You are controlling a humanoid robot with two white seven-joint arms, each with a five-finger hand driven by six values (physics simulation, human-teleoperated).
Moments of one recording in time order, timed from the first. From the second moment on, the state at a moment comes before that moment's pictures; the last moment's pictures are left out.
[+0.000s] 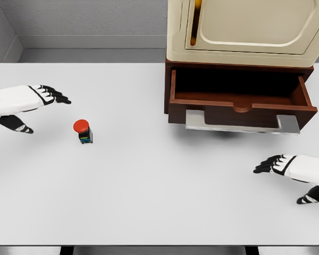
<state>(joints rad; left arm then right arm) -0.61 1.07 -0.67 -1.44 -0.23 -0.61 -0.42 0.21 -1.11 0.05 -1.76 0.08 -0.61 0.61</state>
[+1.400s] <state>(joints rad) -0.70 0.85 -0.78 -1.37 -0.32 -0.61 -0.58 0.29 -0.94 -0.20 -1.76 -0.05 -0.61 0.61</state>
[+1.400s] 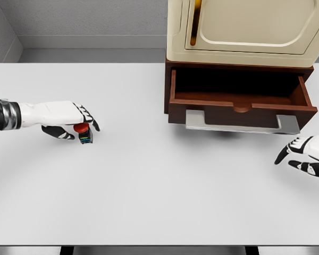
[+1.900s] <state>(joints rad) -0.72 0.85 -0.78 -1.44 -0.31 -0.61 -0.61 0.29 -0.94 -0.22 -1.76 -0.09 -0.61 0.61</state>
